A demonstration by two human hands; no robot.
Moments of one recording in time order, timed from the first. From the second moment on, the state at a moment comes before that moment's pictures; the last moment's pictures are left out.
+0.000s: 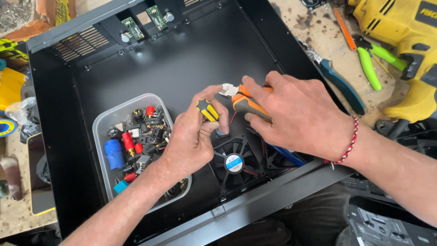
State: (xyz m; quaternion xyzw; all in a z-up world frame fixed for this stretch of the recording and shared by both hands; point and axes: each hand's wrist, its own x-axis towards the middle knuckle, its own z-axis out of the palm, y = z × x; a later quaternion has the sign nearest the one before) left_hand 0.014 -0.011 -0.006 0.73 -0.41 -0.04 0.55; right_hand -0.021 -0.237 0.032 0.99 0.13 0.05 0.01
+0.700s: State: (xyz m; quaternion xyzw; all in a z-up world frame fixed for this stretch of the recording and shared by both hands) left_hand 0.014 -0.012 0.000 0.76 -0.39 -0.08 0.51; right_hand -0.021 -0.236 0.030 0.99 0.14 0.05 0.01
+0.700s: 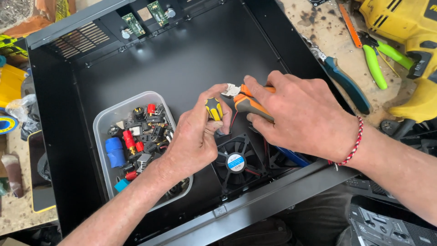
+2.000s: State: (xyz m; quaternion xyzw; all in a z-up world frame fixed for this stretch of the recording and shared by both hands) left_hand 0.007 -0.013 -0.010 0.75 -0.41 -0.02 0.52; right_hand -0.062 -0.230 0.103 0.93 0.28 0.24 -0.07
